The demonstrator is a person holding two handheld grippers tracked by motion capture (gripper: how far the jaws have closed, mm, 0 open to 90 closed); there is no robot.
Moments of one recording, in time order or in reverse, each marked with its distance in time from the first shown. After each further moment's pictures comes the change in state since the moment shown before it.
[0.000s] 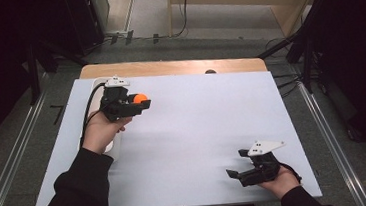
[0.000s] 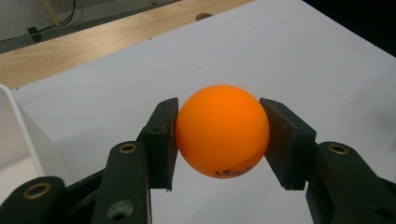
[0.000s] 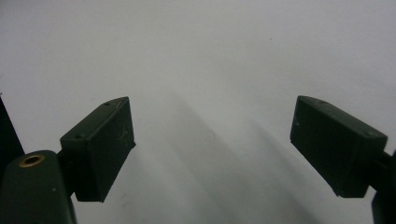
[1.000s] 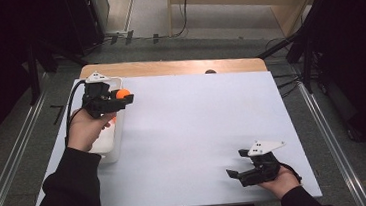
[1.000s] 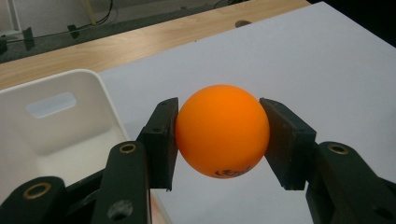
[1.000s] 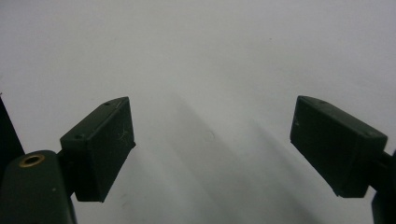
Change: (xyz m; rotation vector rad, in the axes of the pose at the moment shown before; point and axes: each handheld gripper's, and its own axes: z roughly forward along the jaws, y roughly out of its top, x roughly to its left) left arm 0.032 -0.003 -0.024 -0.025 0.096 -0.072; right arm 0.000 0.000 0.000 -0.002 0.001 -0.002
